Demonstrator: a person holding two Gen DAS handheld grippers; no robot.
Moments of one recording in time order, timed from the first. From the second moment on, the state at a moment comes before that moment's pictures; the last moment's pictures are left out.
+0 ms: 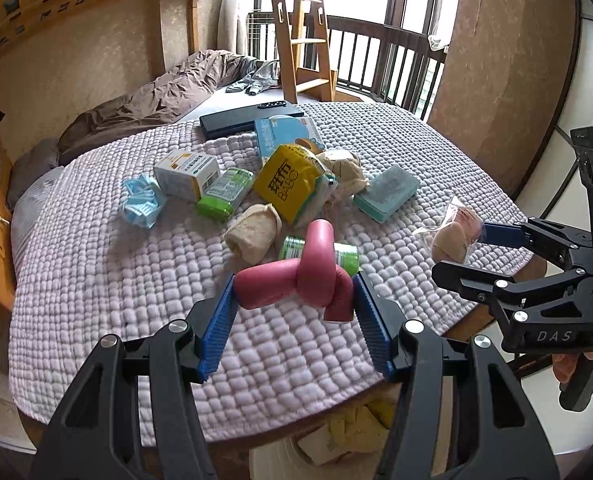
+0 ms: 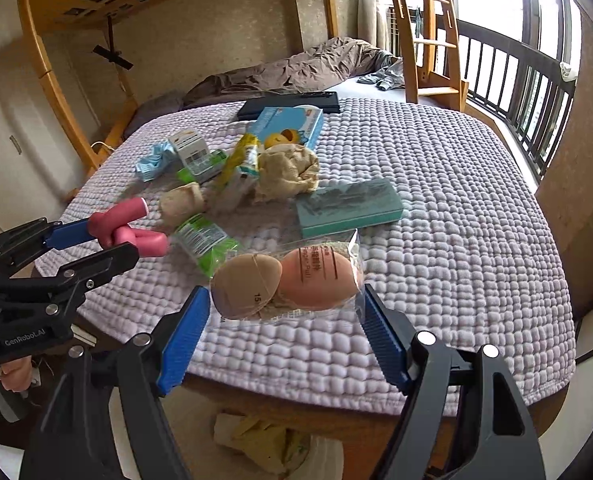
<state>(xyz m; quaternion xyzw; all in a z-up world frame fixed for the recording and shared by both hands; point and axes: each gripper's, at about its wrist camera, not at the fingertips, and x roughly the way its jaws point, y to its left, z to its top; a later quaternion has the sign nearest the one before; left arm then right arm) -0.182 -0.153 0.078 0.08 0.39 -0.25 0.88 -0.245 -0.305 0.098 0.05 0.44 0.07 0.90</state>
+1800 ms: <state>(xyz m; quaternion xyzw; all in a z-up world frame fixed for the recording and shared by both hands) -0.279 -0.125 0.030 0.14 0.46 -0.30 0.82 -0.335 -0.261 0.051 0.06 0.53 0.12 0.84</state>
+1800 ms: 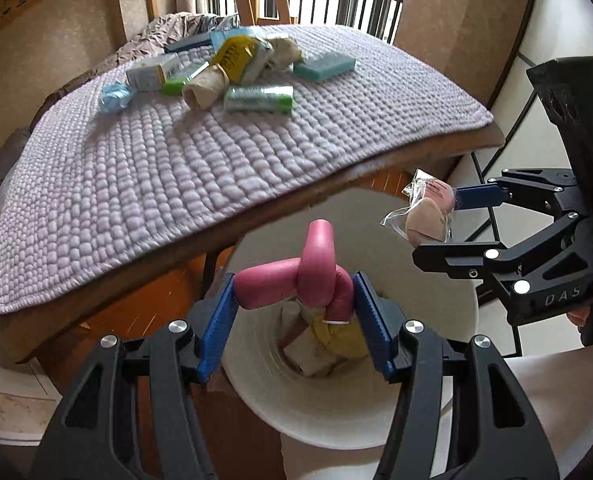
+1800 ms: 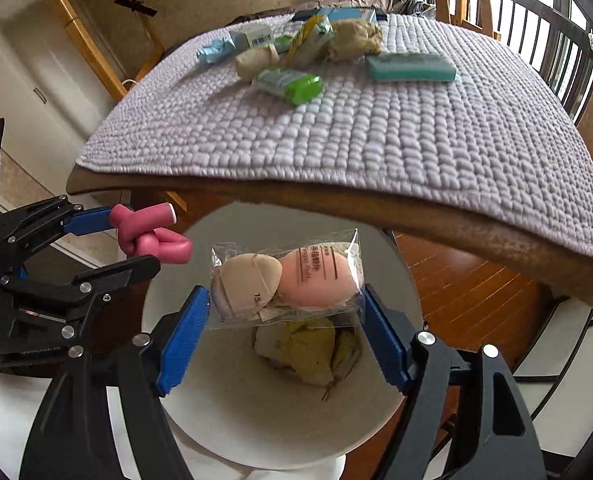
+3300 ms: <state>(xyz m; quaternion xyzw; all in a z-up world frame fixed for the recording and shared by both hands) -0.277 -0.153 -0.069 0.17 0.54 -0.31 0.76 -0.322 -0.251 -0.028 0.08 0.58 0.12 0.80</state>
